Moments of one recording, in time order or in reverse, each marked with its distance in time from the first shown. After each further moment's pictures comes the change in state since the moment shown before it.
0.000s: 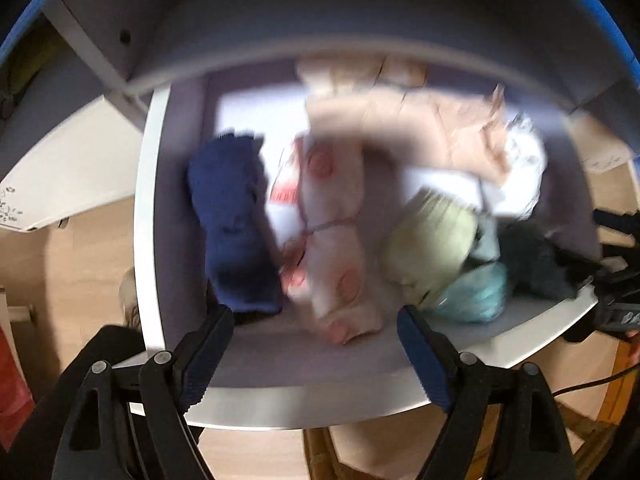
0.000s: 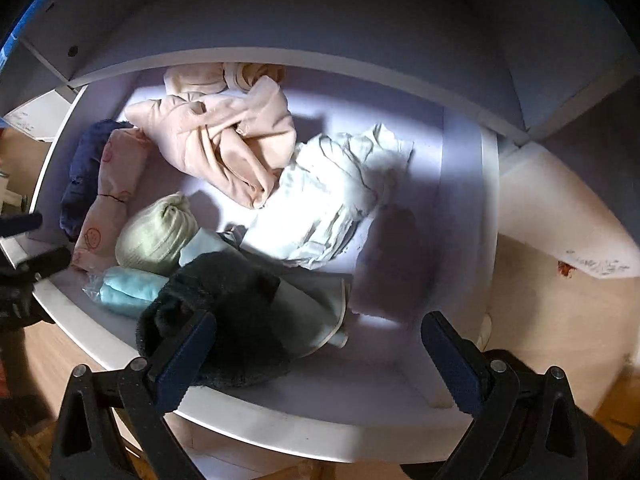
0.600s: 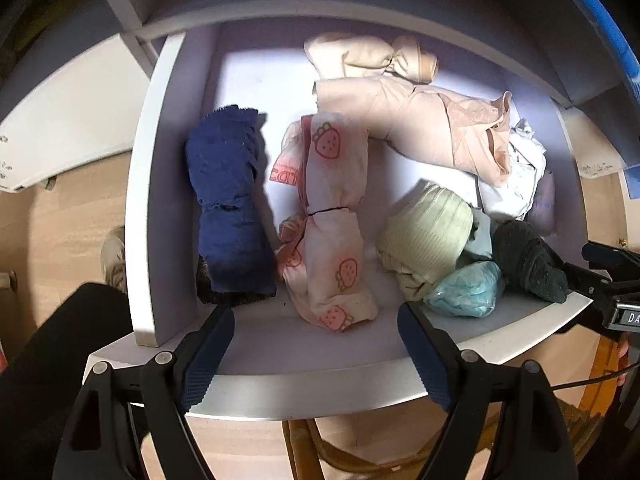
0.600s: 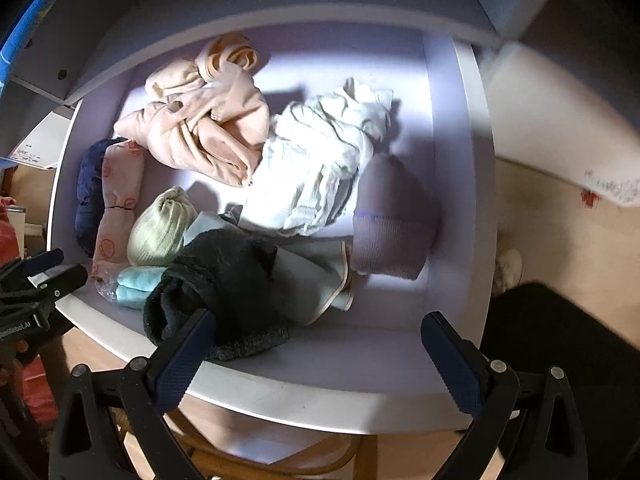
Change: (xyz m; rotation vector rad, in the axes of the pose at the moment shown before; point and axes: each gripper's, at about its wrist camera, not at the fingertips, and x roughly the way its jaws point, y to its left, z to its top) left arm 0.003 0.011 -0.022 -0.060 0.072 -0.076; right arm 0.004 -0.019 -0.034 0.161 0.101 0.125
